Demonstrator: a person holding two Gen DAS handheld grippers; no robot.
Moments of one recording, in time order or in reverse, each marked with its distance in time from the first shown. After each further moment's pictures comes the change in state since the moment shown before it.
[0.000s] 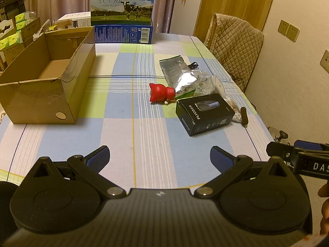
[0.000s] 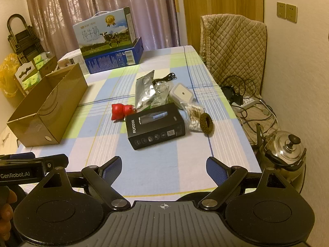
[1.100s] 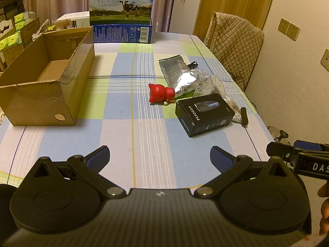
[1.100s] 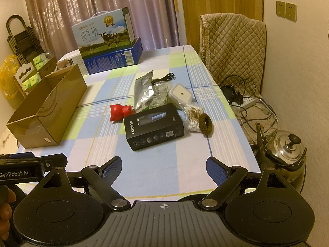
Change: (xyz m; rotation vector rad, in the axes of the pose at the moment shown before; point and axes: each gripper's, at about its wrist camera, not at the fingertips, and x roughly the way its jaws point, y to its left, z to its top) left arm 0.002 -0.005 0.005 0.005 0.008 0.008; right arm 0.002 -0.002 0.002 -0.004 0.005 0.013
